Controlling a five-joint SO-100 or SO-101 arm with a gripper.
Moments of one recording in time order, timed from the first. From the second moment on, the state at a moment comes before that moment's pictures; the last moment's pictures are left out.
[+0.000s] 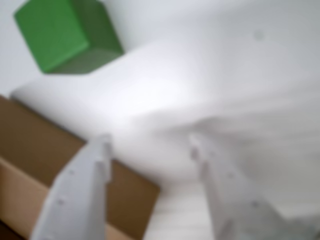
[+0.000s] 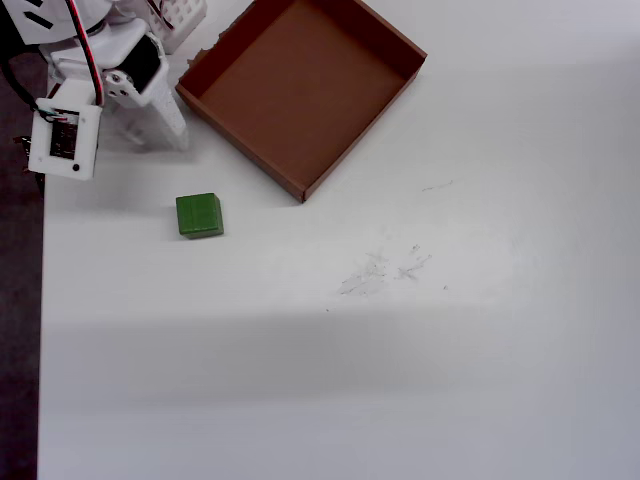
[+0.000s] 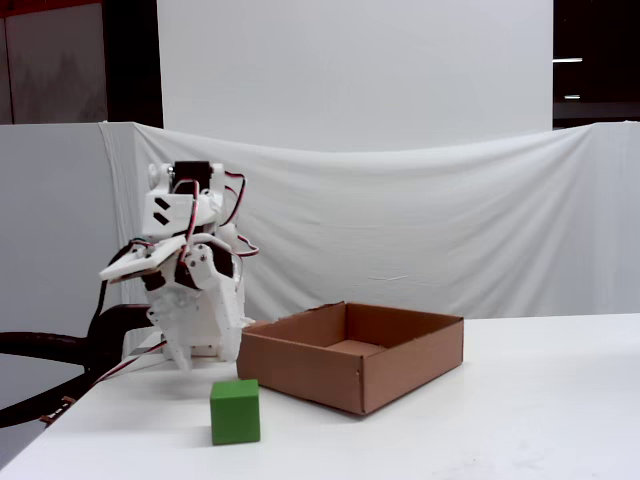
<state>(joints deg) -9.7 182.5 170.6 70.0 -48.4</state>
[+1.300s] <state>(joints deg) -6.7 171.7 164.0 61.3 -48.3</state>
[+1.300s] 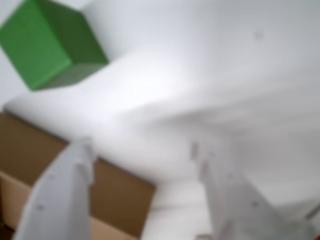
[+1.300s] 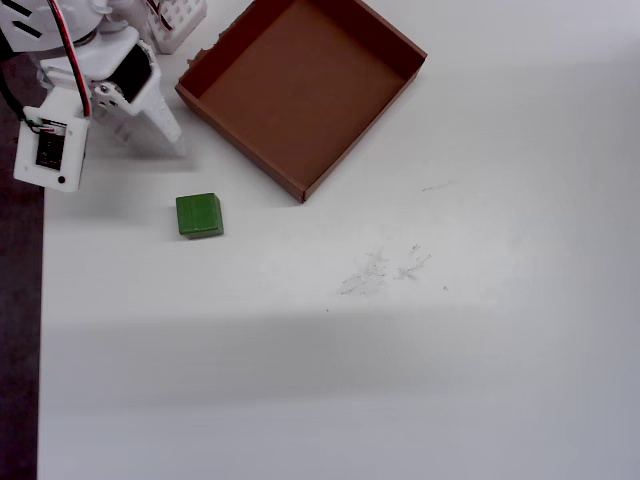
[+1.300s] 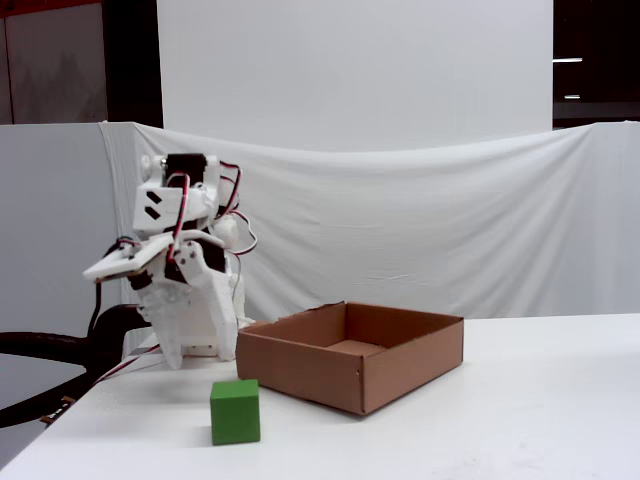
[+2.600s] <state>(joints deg) -17.0 103.0 118.6 53.8 -54.5</state>
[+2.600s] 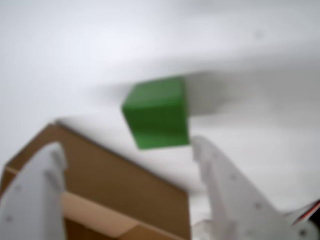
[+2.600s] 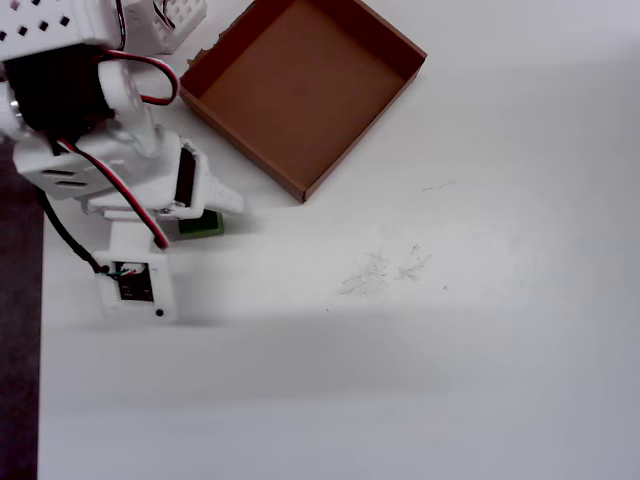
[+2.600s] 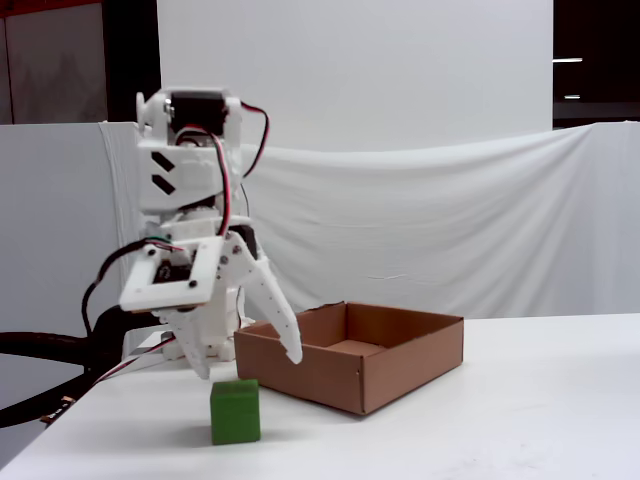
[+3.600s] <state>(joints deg) -15.1 96.9 121.4 48.3 -60.7</state>
